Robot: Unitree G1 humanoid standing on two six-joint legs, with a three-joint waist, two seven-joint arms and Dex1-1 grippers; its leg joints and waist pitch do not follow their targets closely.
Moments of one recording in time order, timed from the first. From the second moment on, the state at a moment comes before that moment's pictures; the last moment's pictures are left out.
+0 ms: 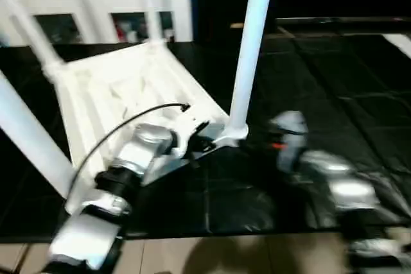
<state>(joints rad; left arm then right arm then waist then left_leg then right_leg) -0.72 0.24 -0.23 0.72 0.08 0.30 -0.98 -0.43 -0.32 -0.05 0.50 0.21 0.22 0.93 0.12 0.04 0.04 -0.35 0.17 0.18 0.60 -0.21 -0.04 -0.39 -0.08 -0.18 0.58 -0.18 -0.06</state>
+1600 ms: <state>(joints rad) -0.73 0.39 -0.39 0.73 0.09 -0.04 -1.43 -0.60 -0.34 0.19 0.71 0.19 0.05 1.44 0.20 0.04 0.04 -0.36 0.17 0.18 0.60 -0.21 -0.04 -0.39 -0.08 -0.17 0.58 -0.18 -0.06</state>
